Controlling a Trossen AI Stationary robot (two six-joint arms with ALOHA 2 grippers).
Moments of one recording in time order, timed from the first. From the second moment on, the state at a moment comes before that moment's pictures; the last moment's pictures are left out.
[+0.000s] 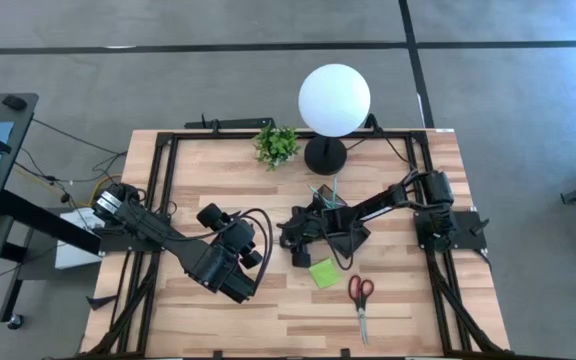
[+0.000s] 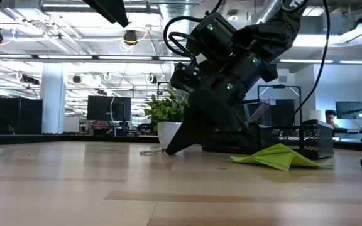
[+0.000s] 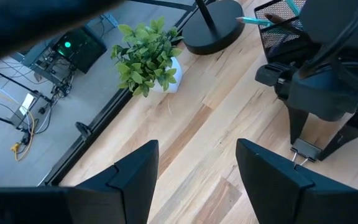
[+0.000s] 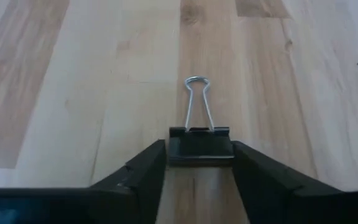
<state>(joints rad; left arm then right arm) -0.54 1.78 1.60 -1.57 -0.98 -1.24 0.10 2.02 1.05 0.16 0.02 0.00</state>
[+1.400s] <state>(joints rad) -0.60 1.78 1.60 -1.57 -0.94 -1.33 0.25 1.68 1.05 -0.68 0.63 0.79</state>
